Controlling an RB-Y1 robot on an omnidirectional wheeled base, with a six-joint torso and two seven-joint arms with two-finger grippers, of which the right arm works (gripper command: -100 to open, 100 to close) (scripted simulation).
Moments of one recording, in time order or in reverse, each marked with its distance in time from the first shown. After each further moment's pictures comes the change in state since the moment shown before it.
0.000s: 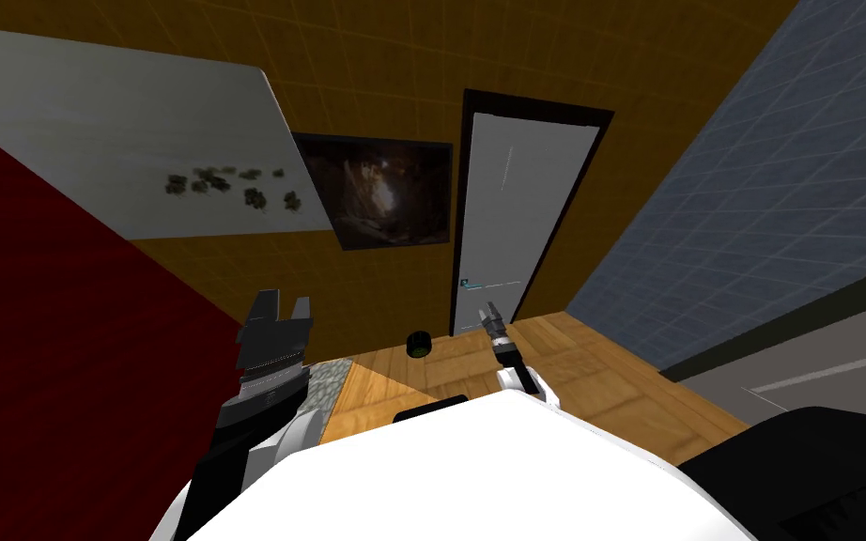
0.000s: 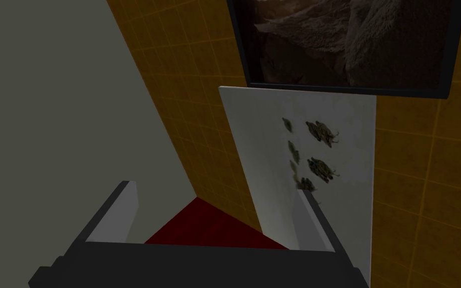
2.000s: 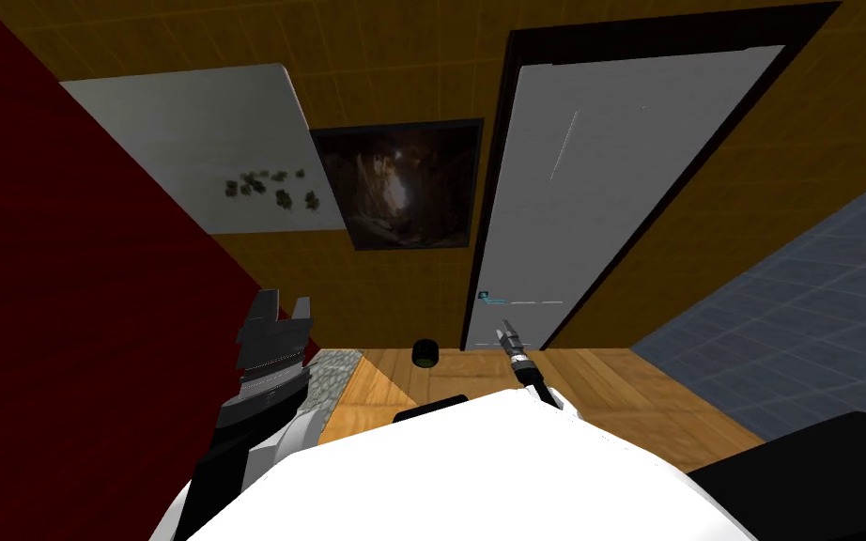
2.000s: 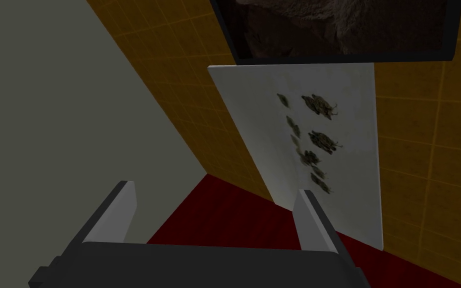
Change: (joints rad) arm -0.115 -0.120 -0.061 0.566 -0.059 -0.180 -0.057
